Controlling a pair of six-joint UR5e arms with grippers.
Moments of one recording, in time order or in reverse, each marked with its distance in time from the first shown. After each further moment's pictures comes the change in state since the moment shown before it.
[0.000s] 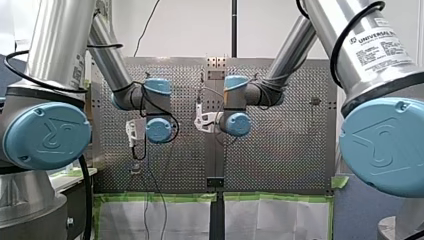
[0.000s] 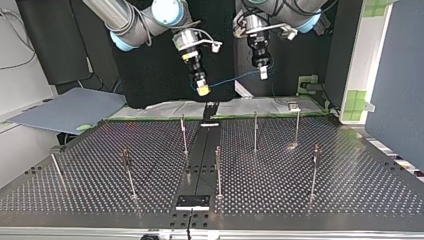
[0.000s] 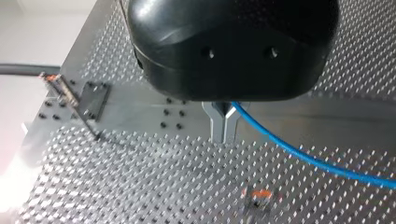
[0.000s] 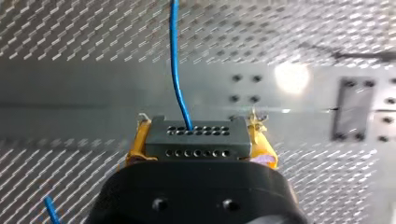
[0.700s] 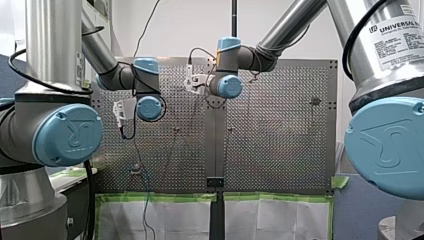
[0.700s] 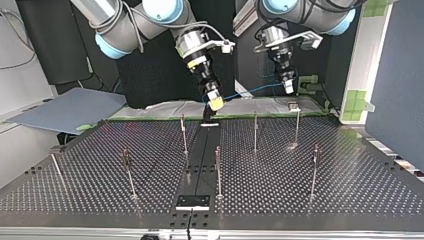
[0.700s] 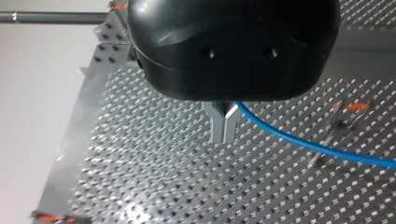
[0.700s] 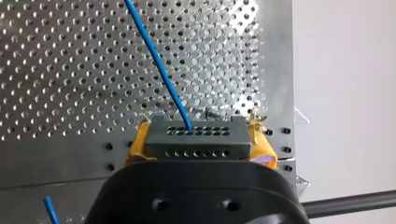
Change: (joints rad) left arm 0.182 0.188 0.048 -0.188 0.073 -0.015; right arm 0.041 -0.122 -0.187 0.187 -0.074 0.034
